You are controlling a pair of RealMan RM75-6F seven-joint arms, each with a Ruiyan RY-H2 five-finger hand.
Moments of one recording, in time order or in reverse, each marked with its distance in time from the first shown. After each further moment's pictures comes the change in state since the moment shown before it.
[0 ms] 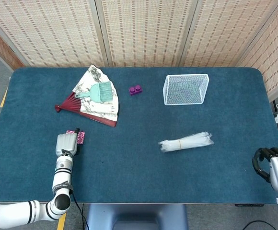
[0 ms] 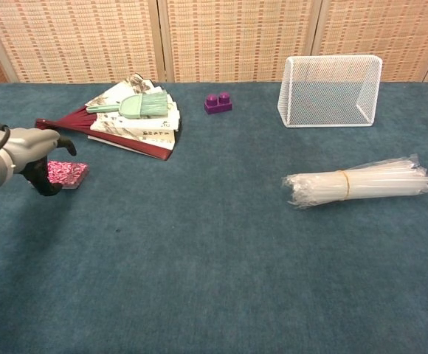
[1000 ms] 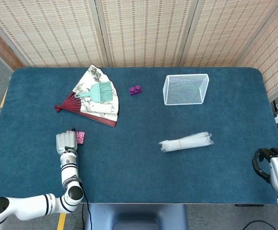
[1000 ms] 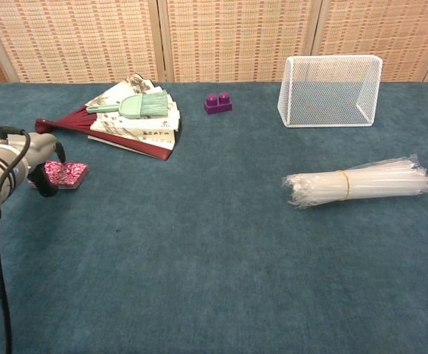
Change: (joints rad) left arm -0.075 -0.121 -0.053 0.169 -0.140 0.084 0.081; right arm -0.001 0.012 -0.005 -0.006 -0.003 -0.006 0.017
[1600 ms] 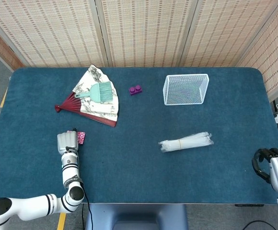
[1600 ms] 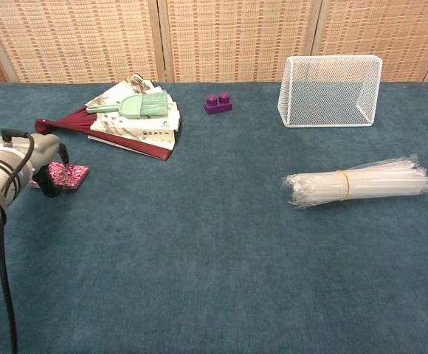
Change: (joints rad) left arm 0.003 -0.027 0.006 0.042 0.036 -0.011 -0.030; right arm 0.000 0.004 -0.003 -0.002 -0.002 -0.004 0.004
